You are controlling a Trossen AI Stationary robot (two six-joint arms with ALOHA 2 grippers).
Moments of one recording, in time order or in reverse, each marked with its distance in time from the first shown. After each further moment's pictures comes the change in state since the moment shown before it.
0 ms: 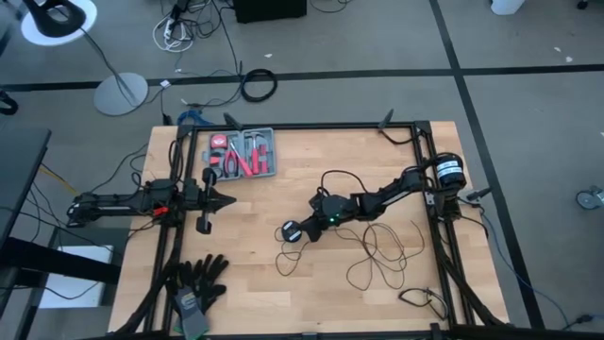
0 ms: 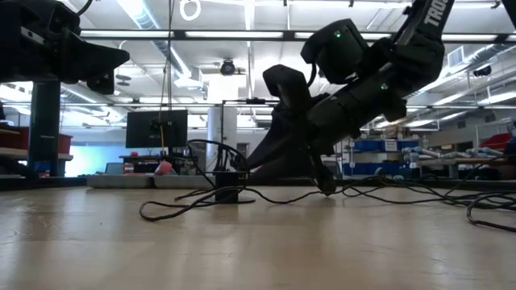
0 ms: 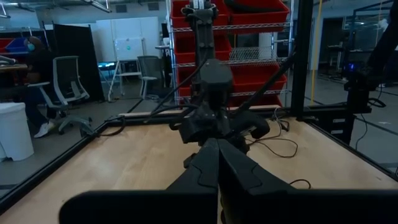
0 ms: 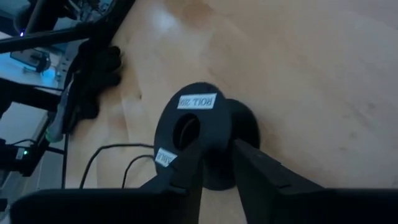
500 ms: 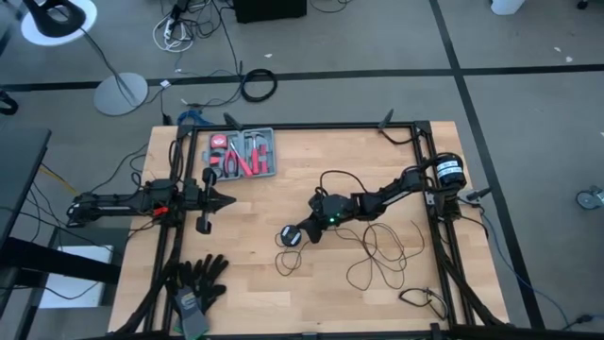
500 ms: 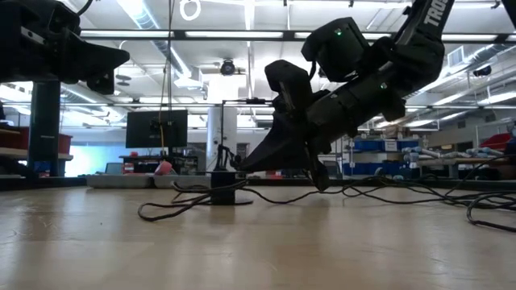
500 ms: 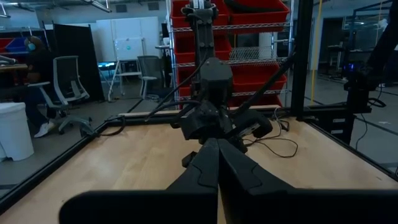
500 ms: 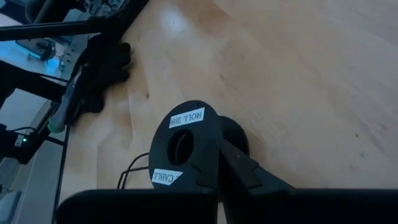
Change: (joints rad) left arm 0.000 0.000 0.000 0.000 0.000 0.000; right arm -0.004 0.000 0.000 0.029 -0.010 -0.085
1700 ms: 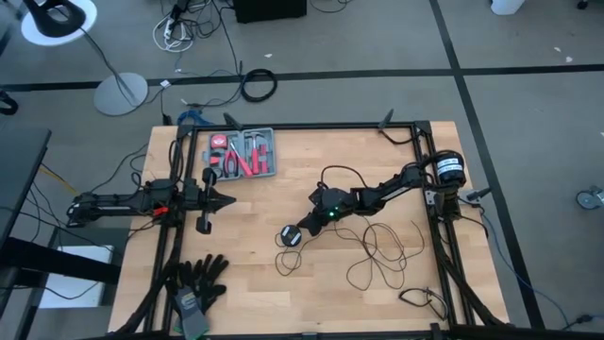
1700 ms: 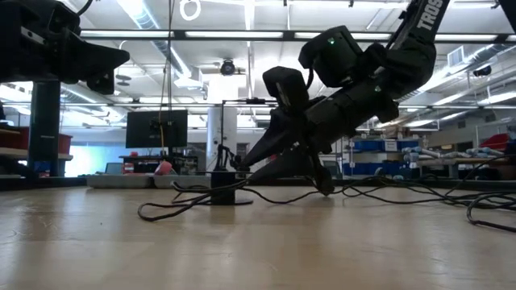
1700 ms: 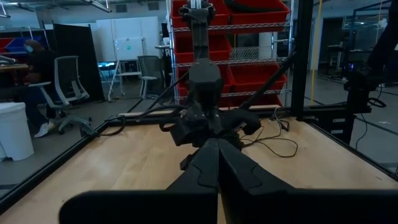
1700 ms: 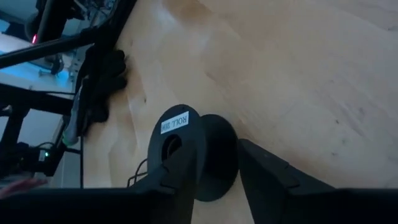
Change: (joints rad) left arm 0.000 0.000 0.000 0.000 0.000 0.000; right arm -0.041 -0.004 0.001 -0.040 -0.089 0.139
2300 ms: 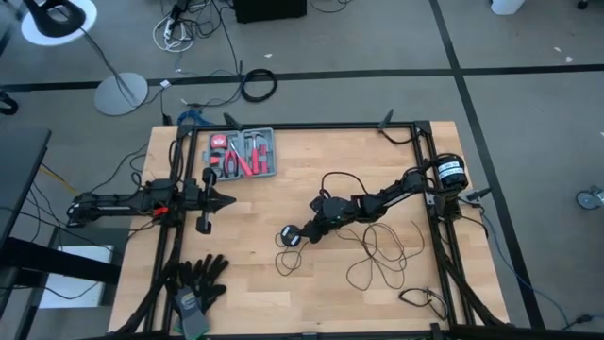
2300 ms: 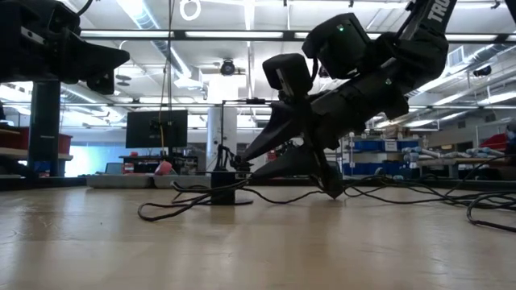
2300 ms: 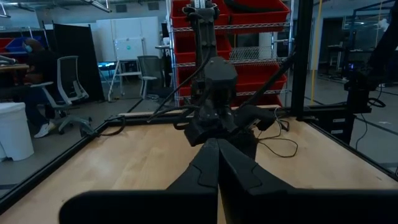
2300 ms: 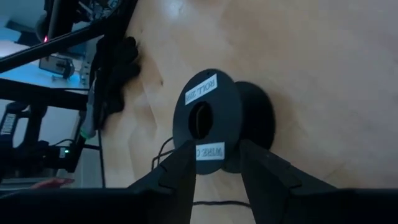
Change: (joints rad) left arm 0.000 0.000 0.000 0.000 0.000 0.000; right arm 0.073 0.000 0.000 0.006 0.019 0.121
